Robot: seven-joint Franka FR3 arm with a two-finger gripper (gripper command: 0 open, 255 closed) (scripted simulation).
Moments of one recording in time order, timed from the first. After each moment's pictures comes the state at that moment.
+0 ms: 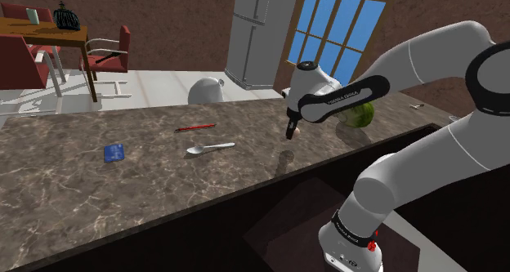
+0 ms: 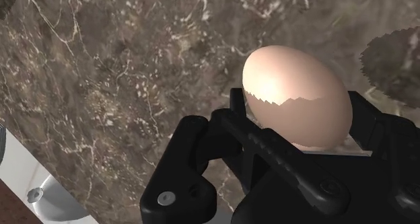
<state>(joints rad) -0.14 -0.41 -0.11 -2.71 -0.52 2.39 -0.27</state>
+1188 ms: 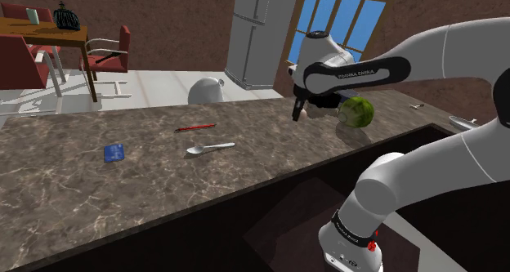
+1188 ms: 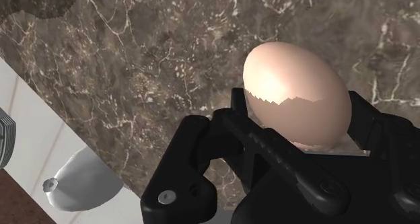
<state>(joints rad) -0.10 -0.54 -0.10 -2.57 -0.43 2.12 -0.38</state>
